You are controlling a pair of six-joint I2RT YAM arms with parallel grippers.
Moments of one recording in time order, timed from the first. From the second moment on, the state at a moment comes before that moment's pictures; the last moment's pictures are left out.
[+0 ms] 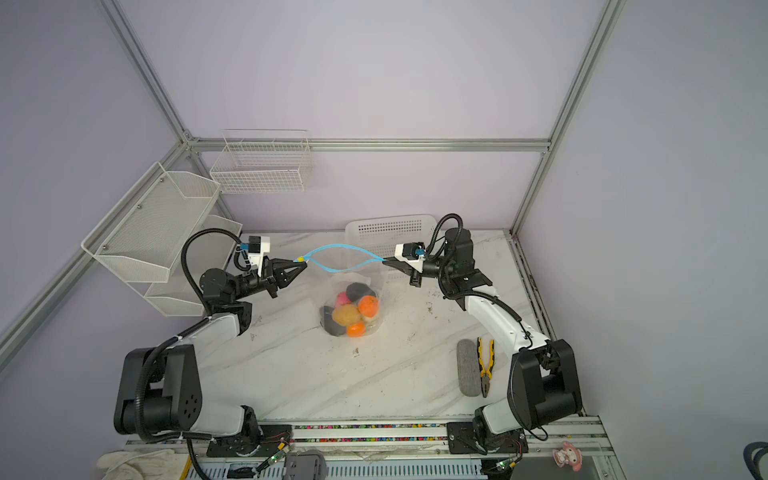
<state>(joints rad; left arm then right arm) 0.08 1.38 0.73 1.06 1.23 -0.60 0.30 1.45 1.12 0.14 -1.04 -0.60</state>
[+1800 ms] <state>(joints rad) -0.07 1.05 0.72 0.29 1.02 -0.05 0.66 1.63 1.62 -0.45 -0.89 -0.83</state>
